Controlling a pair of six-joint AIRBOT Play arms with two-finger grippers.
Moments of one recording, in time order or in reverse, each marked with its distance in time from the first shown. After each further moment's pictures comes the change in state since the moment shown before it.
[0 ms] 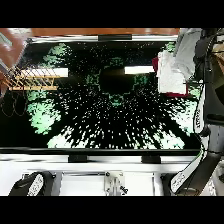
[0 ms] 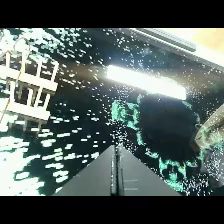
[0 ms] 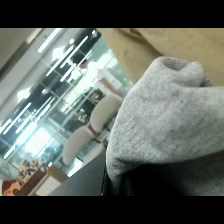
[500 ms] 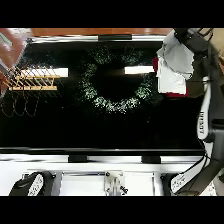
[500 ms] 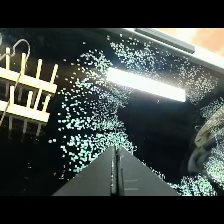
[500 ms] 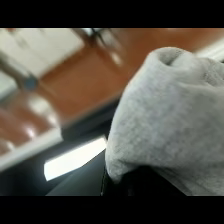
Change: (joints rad) left arm 0.000 0.024 0.000 0.000 0.000 0.000; right arm 0.007 0.157 0.000 -0.303 -0.867 0.105
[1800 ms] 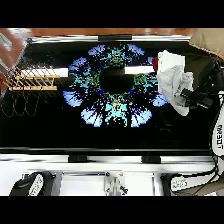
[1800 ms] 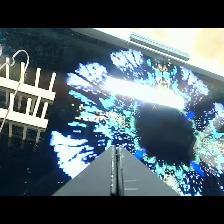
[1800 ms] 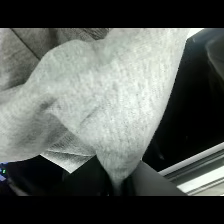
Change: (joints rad) left arm 0.000 0.036 0.000 0.000 0.000 0.000; right arm -0.107 0.206 -0.456 -0.552 -1.062 0.216
